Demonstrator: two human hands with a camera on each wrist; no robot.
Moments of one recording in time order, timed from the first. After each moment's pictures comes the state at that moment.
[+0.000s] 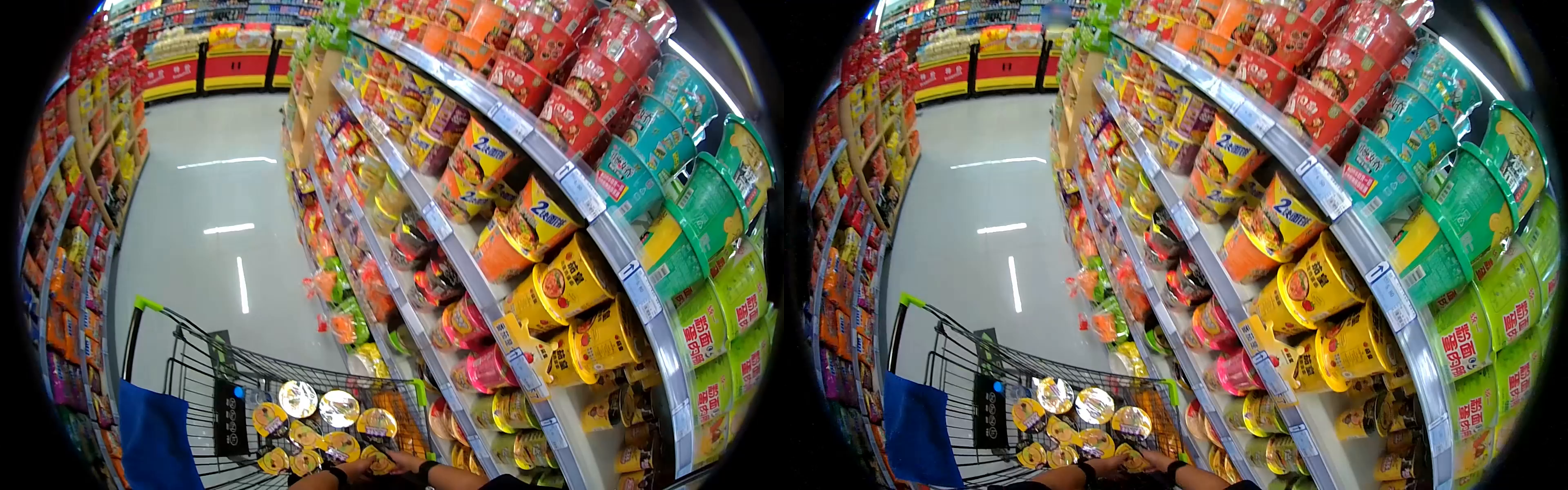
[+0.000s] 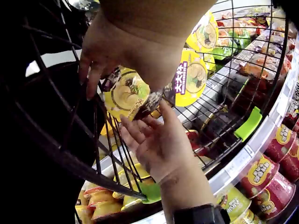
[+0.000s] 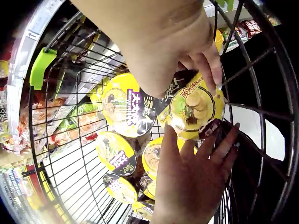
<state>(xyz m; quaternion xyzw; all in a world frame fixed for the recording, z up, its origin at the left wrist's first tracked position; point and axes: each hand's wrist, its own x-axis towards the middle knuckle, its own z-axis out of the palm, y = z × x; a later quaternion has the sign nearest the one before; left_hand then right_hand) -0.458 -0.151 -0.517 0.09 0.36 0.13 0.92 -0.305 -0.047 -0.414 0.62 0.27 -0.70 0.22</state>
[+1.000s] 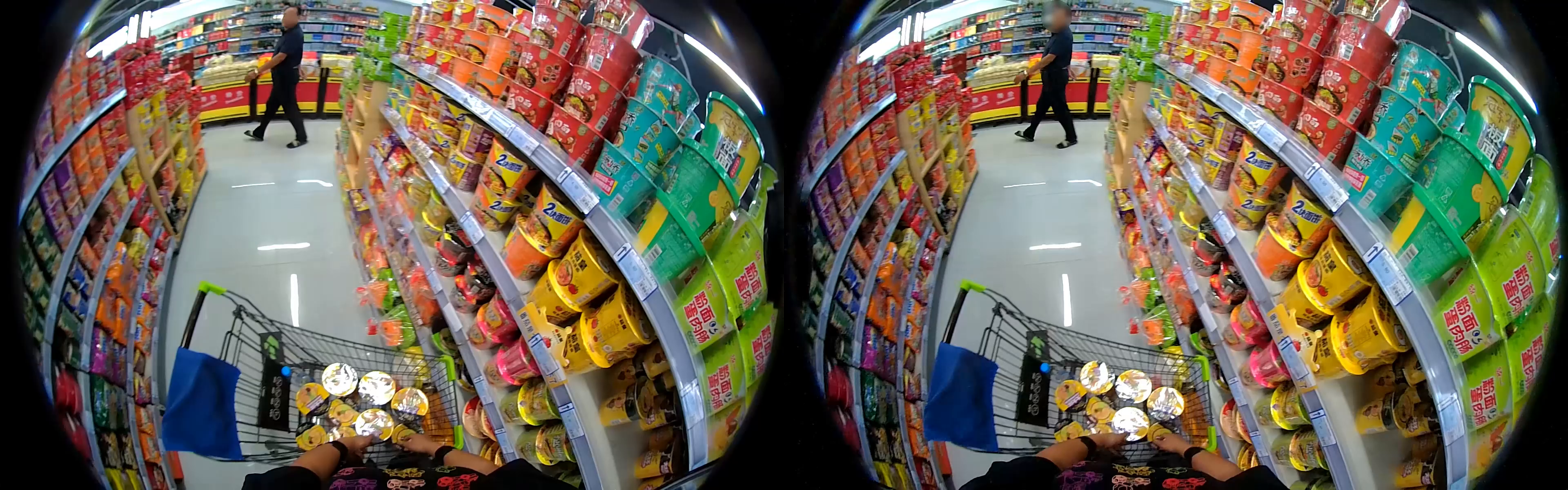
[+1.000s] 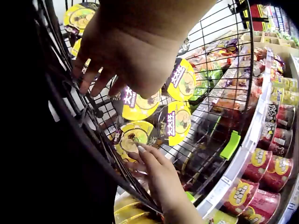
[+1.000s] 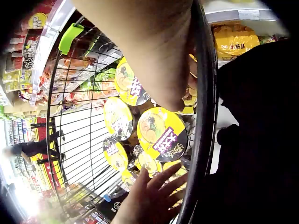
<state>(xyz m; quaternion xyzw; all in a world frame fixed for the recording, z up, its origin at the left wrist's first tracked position) -0.559 -0.161 -0.434 0.18 0.57 0.11 0.79 -0.349 -0.031 -0.401 0.37 0.74 -0.48 0.28</state>
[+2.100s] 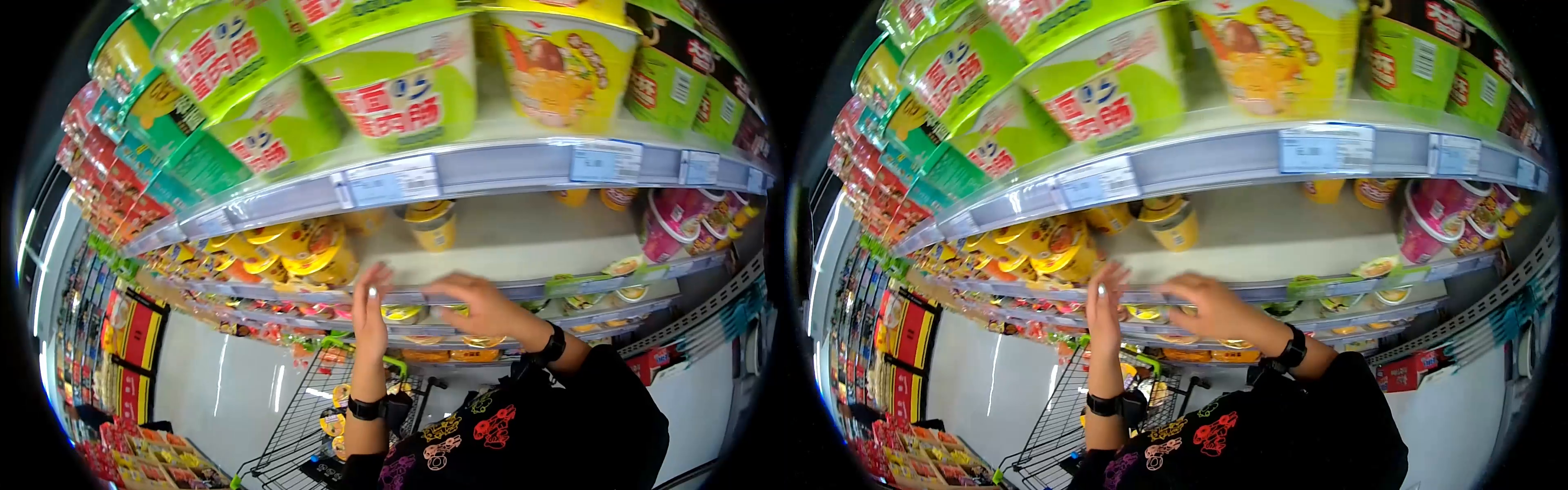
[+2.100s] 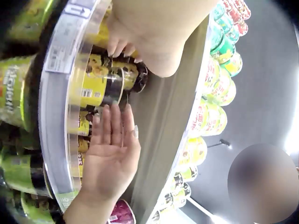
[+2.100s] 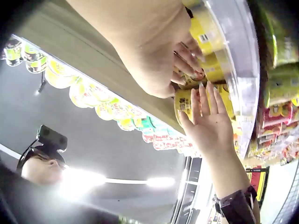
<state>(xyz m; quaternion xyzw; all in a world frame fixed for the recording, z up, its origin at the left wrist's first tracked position) -0.275 0.000 0.015 0.68 0.21 0.48 0.51 -0.090 -0.107 0.030 0.48 0.72 -0.16 -0.47</state>
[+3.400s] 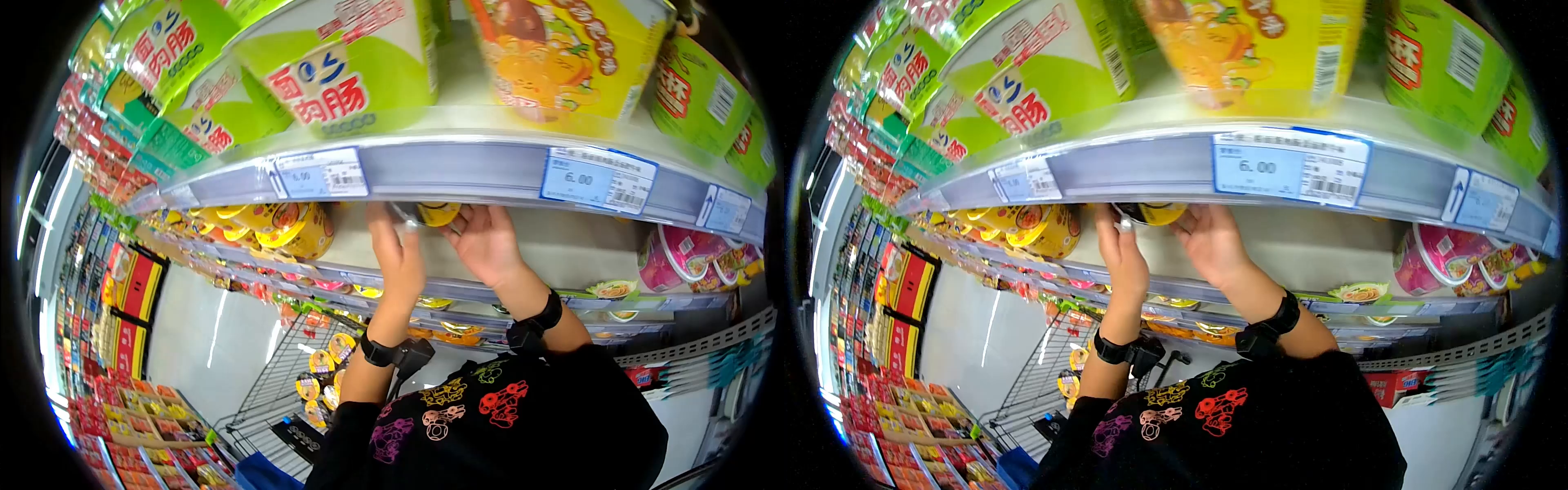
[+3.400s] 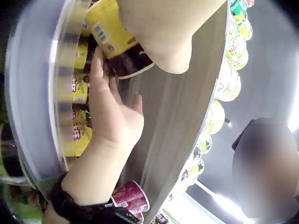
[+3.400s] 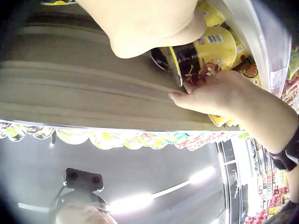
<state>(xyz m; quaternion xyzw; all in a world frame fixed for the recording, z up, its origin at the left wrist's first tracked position) -0.144 -0.017 0.042 0.72 0.26 0.58 0.28 -0.020 -0.066 0.028 0.14 0.20 -0.58 -0.78</state>
